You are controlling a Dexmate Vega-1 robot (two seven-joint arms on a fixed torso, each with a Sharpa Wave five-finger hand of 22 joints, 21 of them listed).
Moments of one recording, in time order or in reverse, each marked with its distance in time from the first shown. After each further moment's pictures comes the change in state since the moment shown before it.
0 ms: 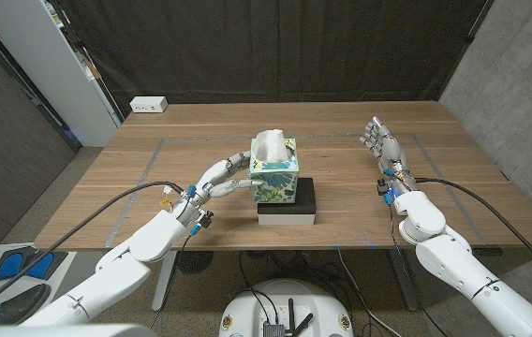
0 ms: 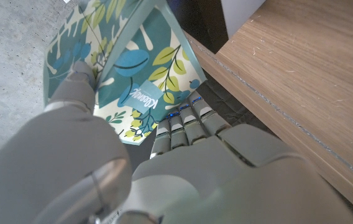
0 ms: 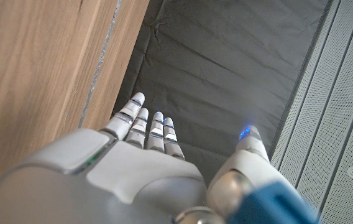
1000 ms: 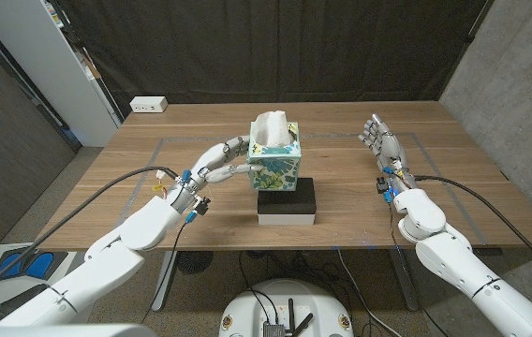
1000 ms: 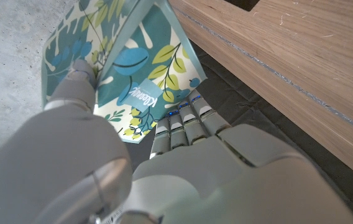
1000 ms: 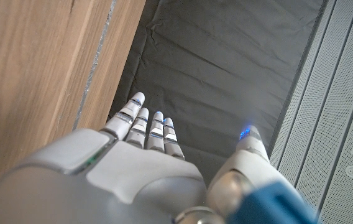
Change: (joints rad) left arm 0.035 0.042 -0.079 -0.151 -0.062 0.093 -0.017; left_hand 0.015 -0.002 -0.006 0.003 0.005 0.037 -0.002 -0.004 -0.001 0.029 -0.003 0.004 0.005 0.034 -0.002 0.007 0.000 0.036 0.004 0.013 0.000; right arm 0.004 -0.003 0.001 -0.022 0.010 -0.016 0.005; right_hand 0.000 0.000 0.000 0.000 0.000 0.000 0.000 0.000 0.000 0.004 -0.004 0.007 0.000 0.004 -0.004 0.000 0.000 0.004 -0.004 0.000 0.000
